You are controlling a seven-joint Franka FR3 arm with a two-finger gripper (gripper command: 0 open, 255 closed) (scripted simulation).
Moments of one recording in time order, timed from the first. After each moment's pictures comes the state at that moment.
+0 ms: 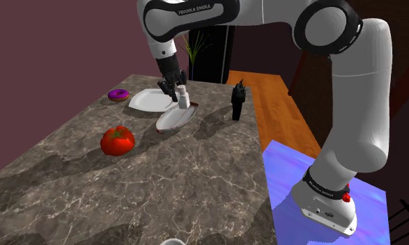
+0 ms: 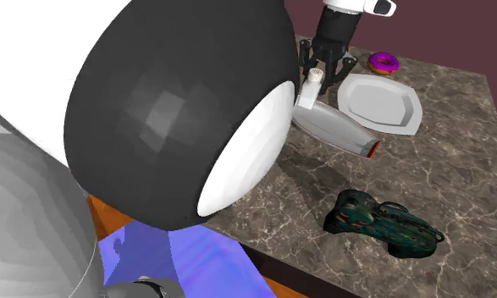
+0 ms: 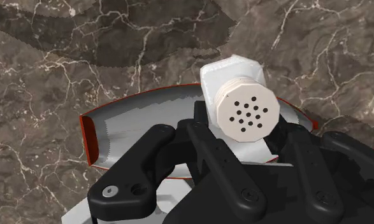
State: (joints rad) arm 0.06 0.43 0.23 -1.39 -0.13 1.53 0.22
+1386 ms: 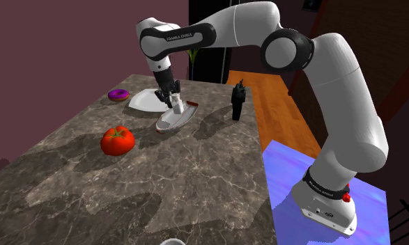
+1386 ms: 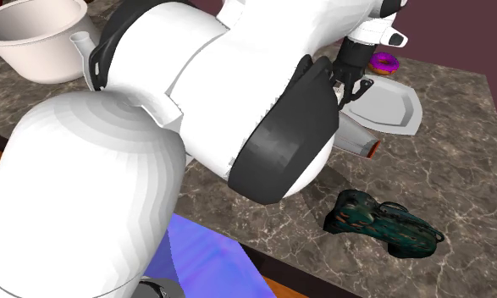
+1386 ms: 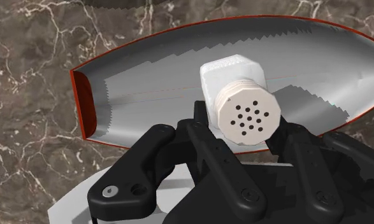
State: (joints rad) arm 0.06 0.71 0.20 -1.13 -0.18 1.54 0.17
